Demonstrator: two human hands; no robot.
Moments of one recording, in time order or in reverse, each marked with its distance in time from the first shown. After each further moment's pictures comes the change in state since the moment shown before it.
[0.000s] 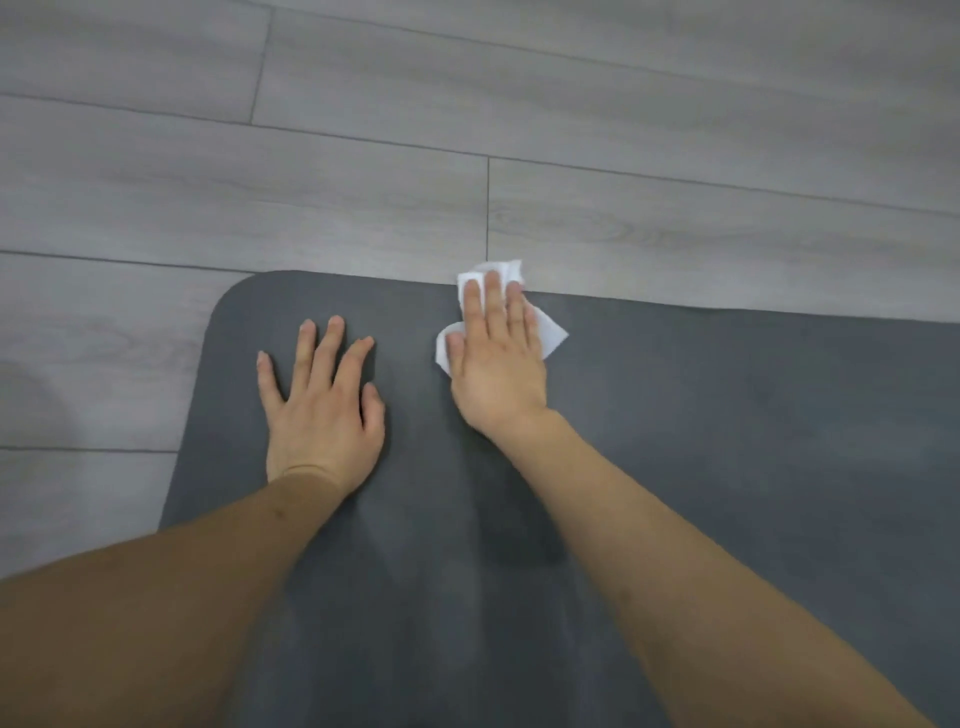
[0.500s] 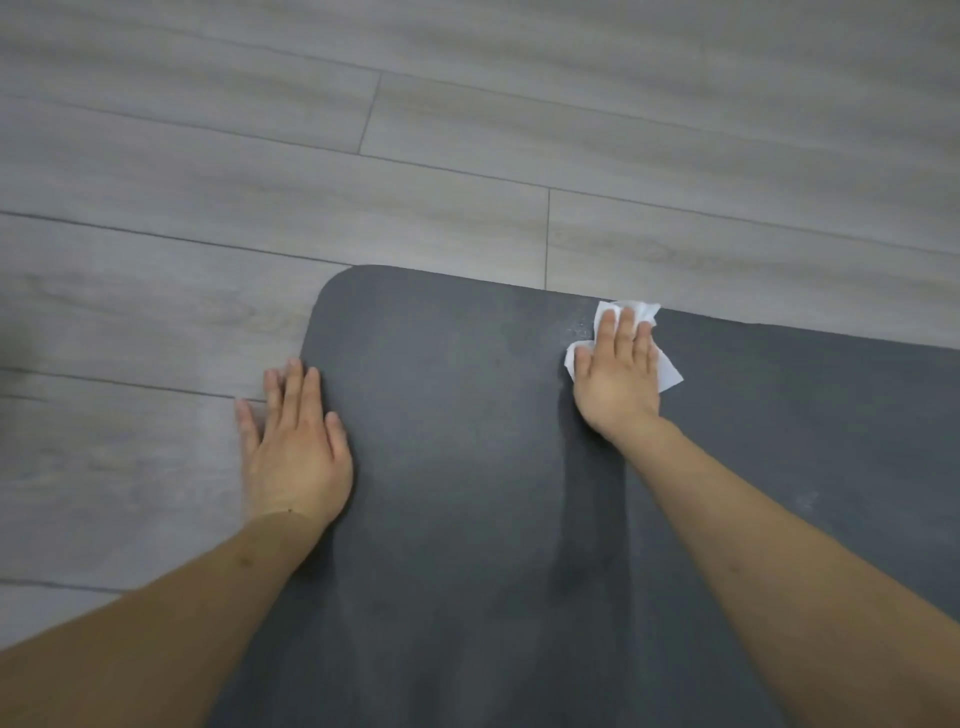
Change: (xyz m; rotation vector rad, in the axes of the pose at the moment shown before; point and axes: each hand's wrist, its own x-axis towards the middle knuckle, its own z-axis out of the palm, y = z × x) left_hand -0.081 -0.089 -0.015 0.053 0.044 -0.221; right_hand -0.037 0.049 -0.015 0.008 -0.017 0.212
